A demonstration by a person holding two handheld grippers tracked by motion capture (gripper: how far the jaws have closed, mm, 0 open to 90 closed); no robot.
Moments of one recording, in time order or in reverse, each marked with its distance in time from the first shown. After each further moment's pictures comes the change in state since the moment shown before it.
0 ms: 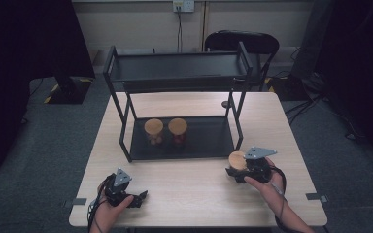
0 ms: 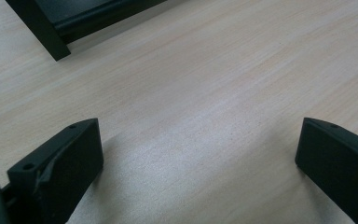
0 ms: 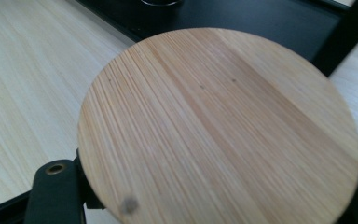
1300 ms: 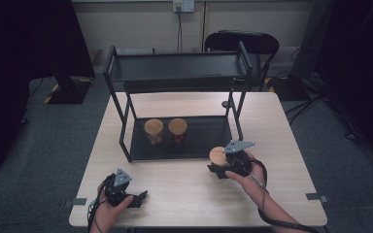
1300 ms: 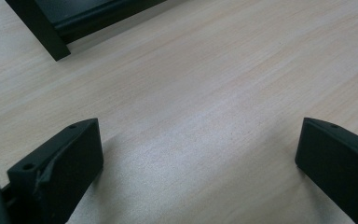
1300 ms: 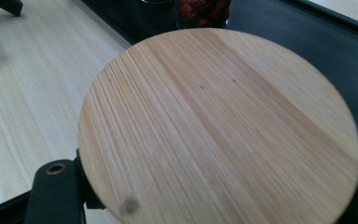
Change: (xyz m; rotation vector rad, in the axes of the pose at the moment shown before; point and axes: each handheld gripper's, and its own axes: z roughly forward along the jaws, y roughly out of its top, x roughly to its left) left arm 0.000 0.000 0.000 -0.001 -0.001 0.001; right arm 0.026 0.043 0.031 0.023 0.065 -0.031
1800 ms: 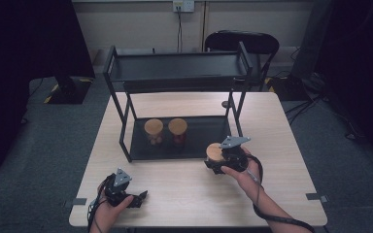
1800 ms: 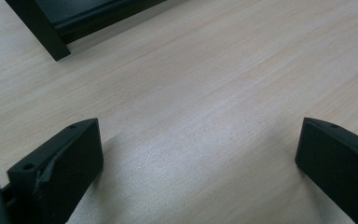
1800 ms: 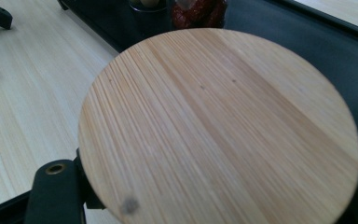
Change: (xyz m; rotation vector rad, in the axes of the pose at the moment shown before) left arm 0.000 0.000 0.000 0.001 0.000 0.001; right arm -0.002 0.012 0.010 0.005 -0.009 0.028
